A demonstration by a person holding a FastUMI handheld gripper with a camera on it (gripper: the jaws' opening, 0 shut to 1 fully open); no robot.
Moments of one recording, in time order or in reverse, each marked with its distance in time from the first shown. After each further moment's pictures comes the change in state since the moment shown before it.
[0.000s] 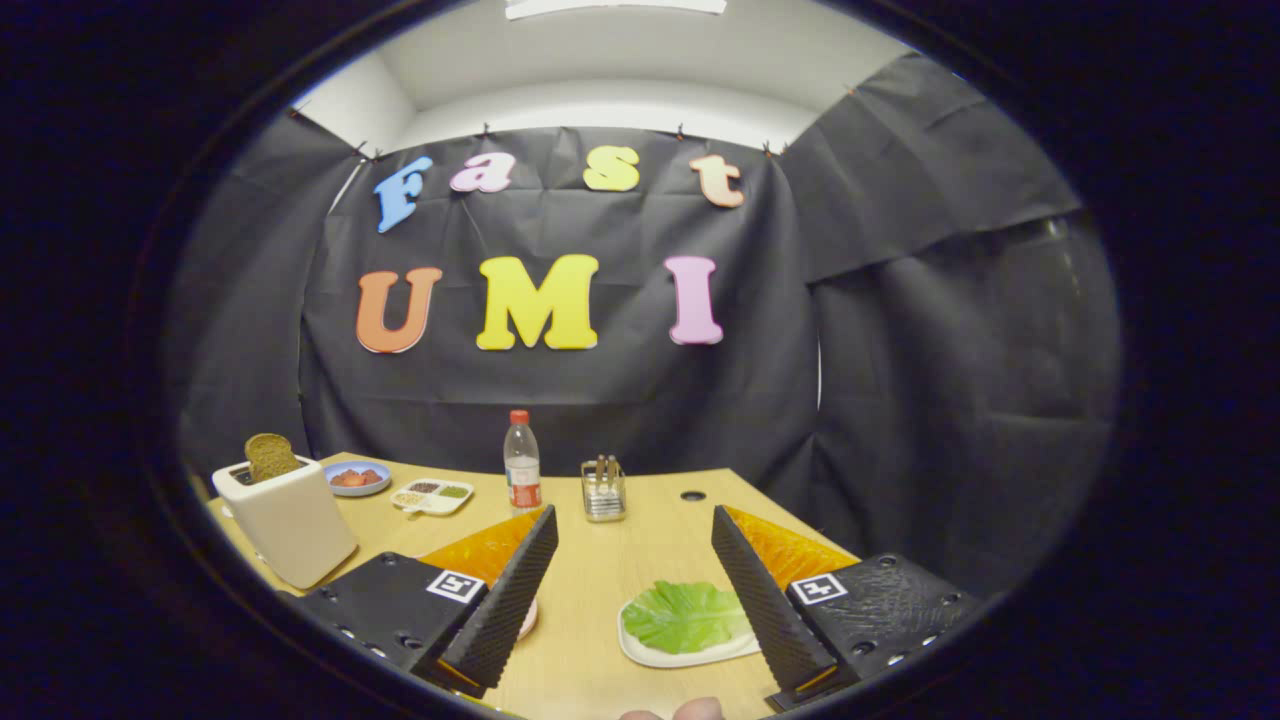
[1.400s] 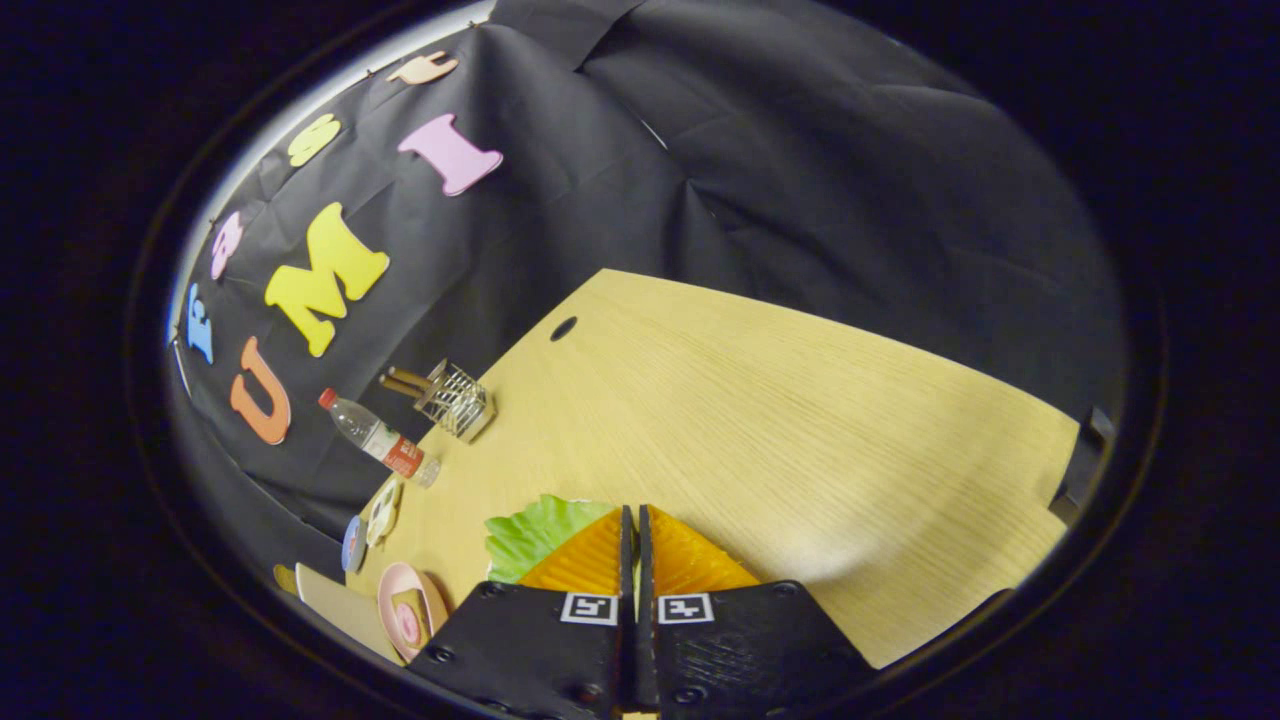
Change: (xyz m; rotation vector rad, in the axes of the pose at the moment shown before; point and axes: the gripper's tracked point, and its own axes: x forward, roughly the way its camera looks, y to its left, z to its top) arm 0.106 -0.119 -0.135 0.590 0.473 -0.113
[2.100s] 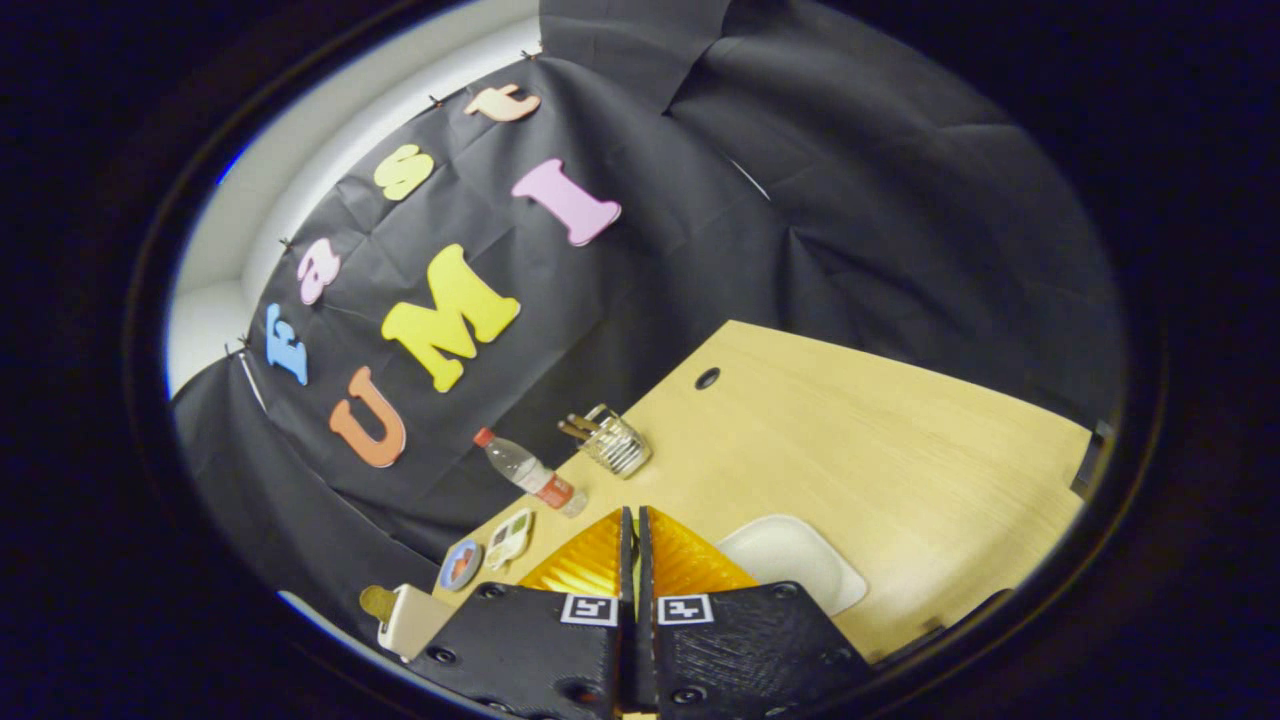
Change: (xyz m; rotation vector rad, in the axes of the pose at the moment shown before) arm -0.081 0.134 0.022 -0.009 -0.106 0.290
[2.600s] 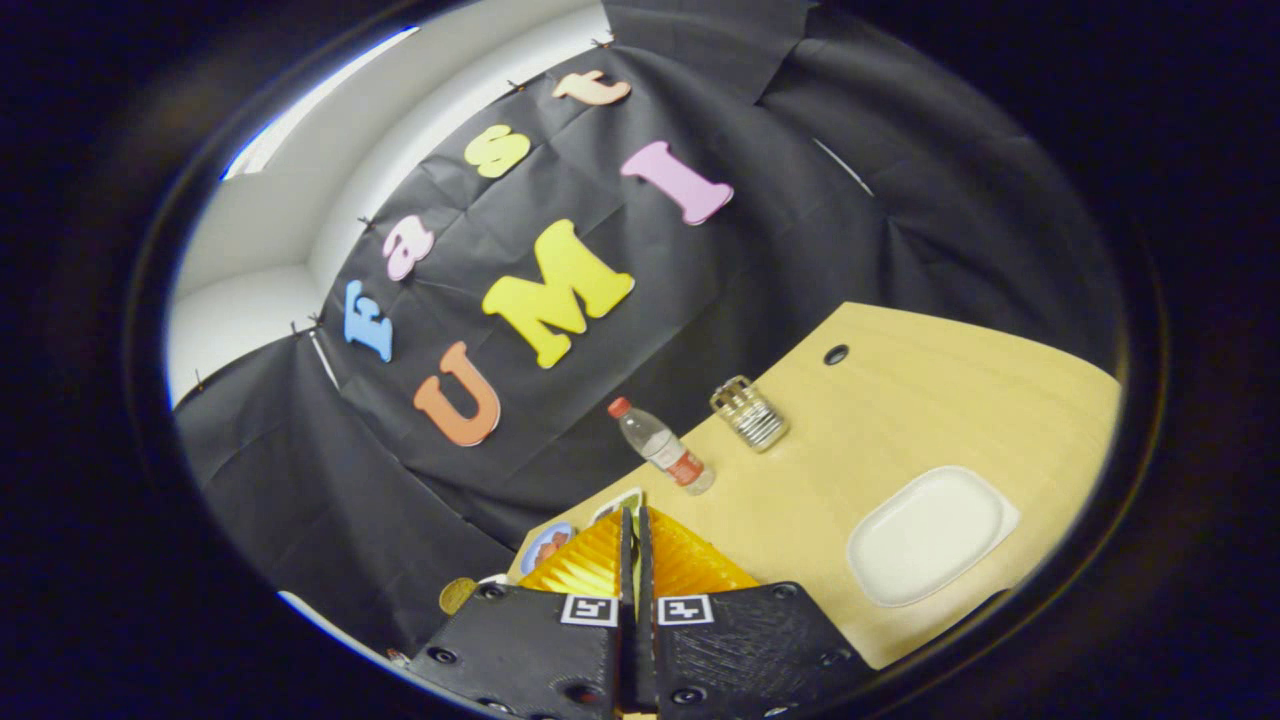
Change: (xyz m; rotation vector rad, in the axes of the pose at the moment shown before) arm -0.007 0.144 -0.065 -0.071 0.053 0.226
